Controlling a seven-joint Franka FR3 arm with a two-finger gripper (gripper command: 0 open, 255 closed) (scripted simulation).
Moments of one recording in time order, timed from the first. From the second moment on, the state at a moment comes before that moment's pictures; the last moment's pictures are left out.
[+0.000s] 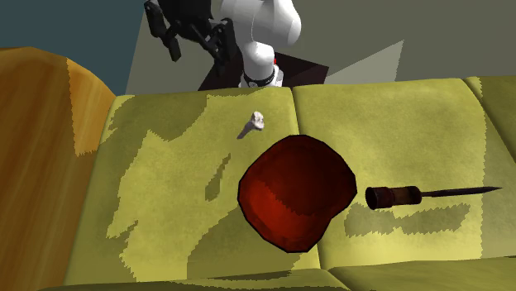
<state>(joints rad) -0.02 -0.78 0.03 -2.28 0.01 1.61 0.03</state>
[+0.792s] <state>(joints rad) 0.02 -0.74 0.25 -2.42 0.11 1.81 0.29</state>
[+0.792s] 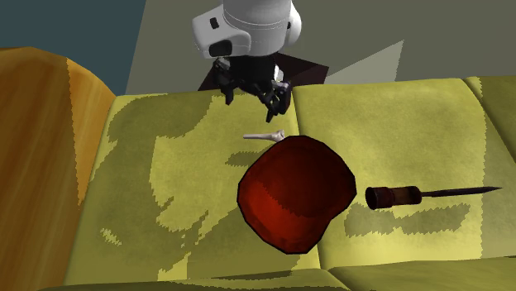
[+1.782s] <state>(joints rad) 0.02 -0.71 0.29 -2.51 0.13 1.94 0.32</state>
